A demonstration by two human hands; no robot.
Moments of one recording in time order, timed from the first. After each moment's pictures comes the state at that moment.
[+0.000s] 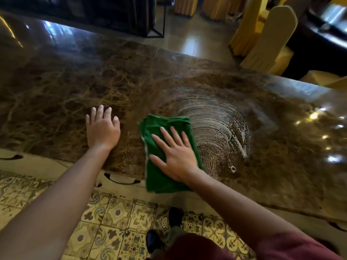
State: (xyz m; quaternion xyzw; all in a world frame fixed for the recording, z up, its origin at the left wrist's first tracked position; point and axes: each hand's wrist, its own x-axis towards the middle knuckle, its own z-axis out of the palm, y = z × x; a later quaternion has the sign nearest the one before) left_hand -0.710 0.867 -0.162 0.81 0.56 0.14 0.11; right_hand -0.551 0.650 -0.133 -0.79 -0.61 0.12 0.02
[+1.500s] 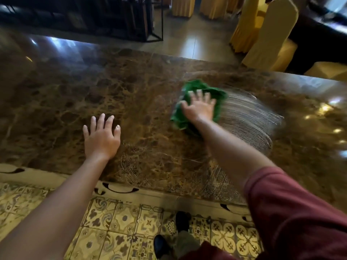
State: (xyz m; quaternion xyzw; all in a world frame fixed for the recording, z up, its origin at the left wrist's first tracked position) left_hand -0.705 0.862 -0.161 0.84 0.54 0.07 0.07; right_hand -0.386 0.754 -0.122 -0.92 -0.37 0.12 0.07
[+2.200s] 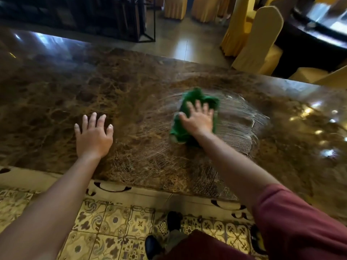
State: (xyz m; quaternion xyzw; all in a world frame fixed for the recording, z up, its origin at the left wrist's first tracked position) left_hand -0.706 0.863 -0.163 0.84 0.54 0.08 0.08; right_hand -0.394 0.702 -0.129 -0.91 -0.39 0.11 0.05
